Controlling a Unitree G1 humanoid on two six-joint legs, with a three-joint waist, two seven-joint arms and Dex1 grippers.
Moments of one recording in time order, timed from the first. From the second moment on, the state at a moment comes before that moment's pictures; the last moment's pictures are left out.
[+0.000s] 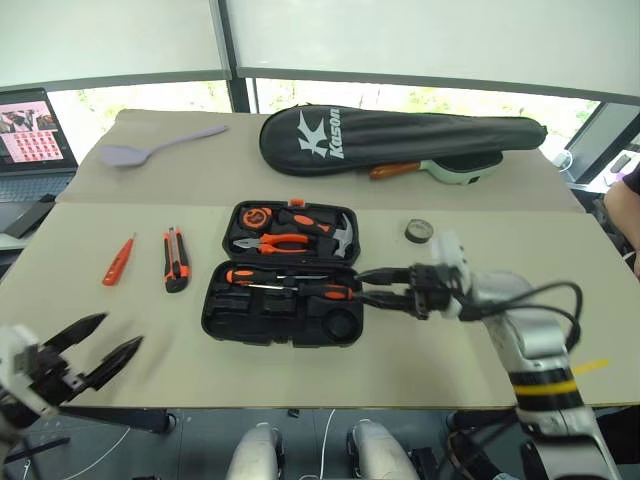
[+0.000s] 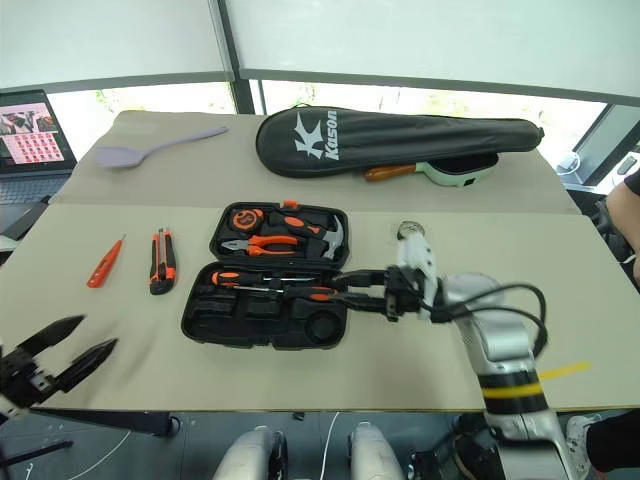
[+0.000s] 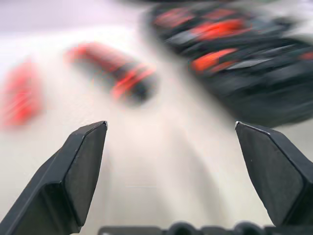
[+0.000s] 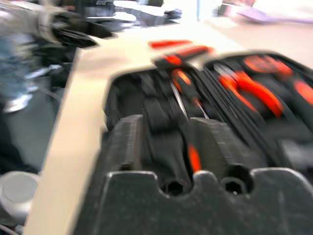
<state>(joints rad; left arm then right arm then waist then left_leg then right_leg) 0.45 0.64 0.74 -0.02 -0.62 0.17 -0.95 -0.27 -0.49 -0.04 -0.08 0.42 0.22 1.24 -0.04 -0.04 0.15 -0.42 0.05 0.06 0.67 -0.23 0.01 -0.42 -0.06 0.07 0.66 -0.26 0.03</state>
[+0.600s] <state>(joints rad) 0.25 0.80 0.86 -0.01 -0.70 0.55 -0.60 -0.14 -0.44 -0.12 -0.22 0.53 0.05 1.09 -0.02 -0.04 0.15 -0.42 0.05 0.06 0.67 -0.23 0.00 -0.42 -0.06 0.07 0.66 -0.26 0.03</state>
